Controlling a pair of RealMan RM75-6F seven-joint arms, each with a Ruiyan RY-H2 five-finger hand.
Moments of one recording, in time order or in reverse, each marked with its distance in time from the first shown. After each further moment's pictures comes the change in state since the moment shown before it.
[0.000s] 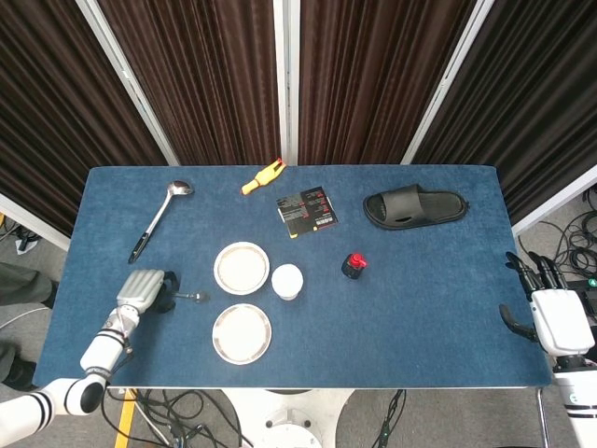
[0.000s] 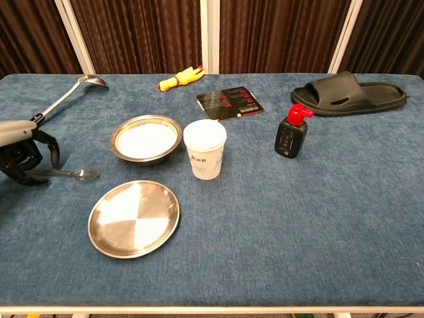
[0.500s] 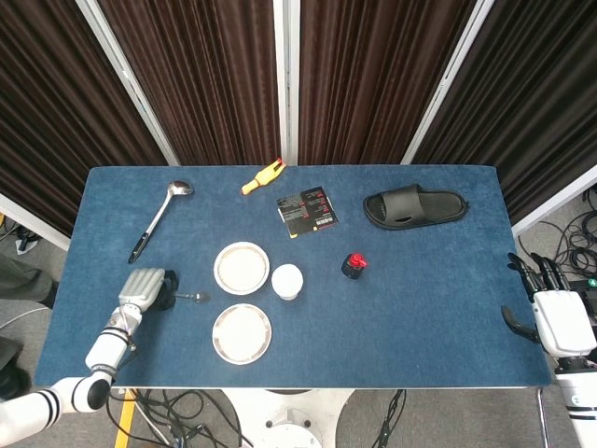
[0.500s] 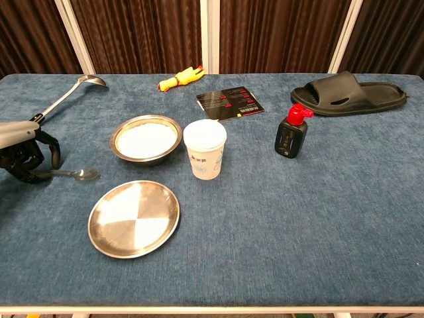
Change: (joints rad) left arm -0.012 -0.028 -0.001 0.020 -0.053 0.013 0.040; right arm -0.005 0.001 -0.003 0.004 0.002 0.003 0.006
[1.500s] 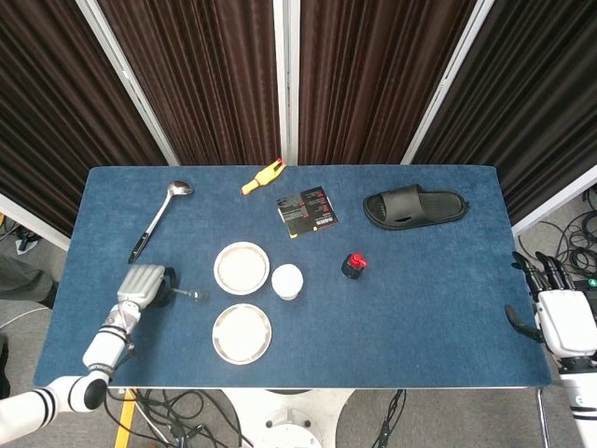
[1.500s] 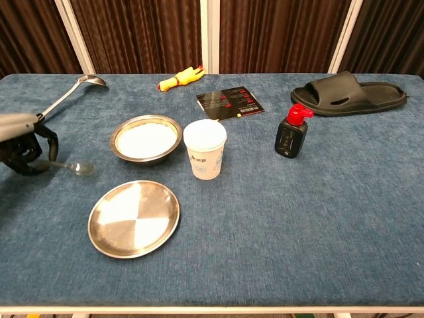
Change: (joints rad) left arm -0.015 0.050 0.003 -0.056 0.014 0.031 0.033; right arm -0.002 0.011 0.005 0.003 -0.001 0.010 0.010
